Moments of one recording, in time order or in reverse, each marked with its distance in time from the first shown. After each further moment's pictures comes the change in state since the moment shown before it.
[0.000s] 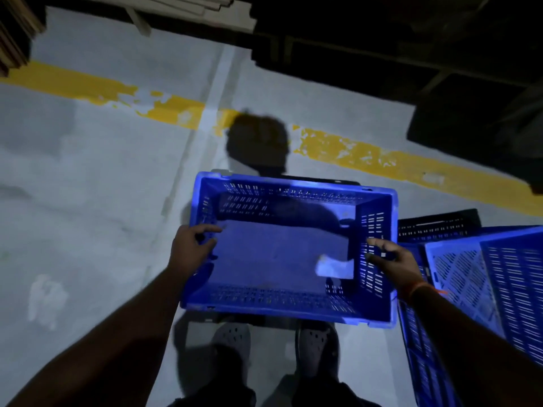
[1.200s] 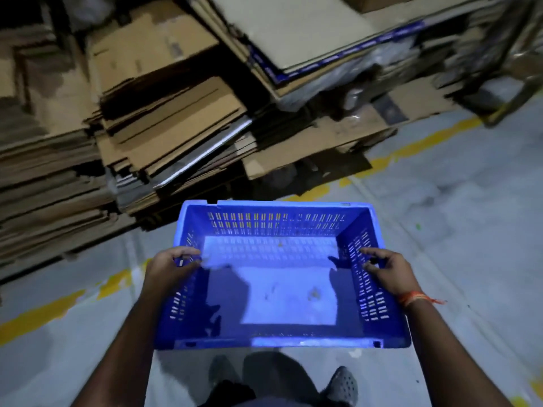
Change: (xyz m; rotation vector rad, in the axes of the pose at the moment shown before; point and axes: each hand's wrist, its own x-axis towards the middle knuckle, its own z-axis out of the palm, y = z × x) left_hand -0.363 0.484 -0.228 0.106 -0.272 0.499; right_hand -0.630 -0.123 -0.312 0.095 0.690 0.003
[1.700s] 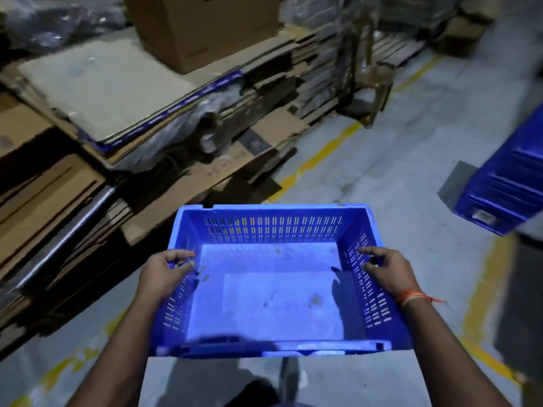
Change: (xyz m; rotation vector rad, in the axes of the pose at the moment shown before) left_hand 0.009 0.276 0.255 0.015 -0.120 0.254; right_hand -0.012 0.174 -0.290 0.071 0.328 0.161
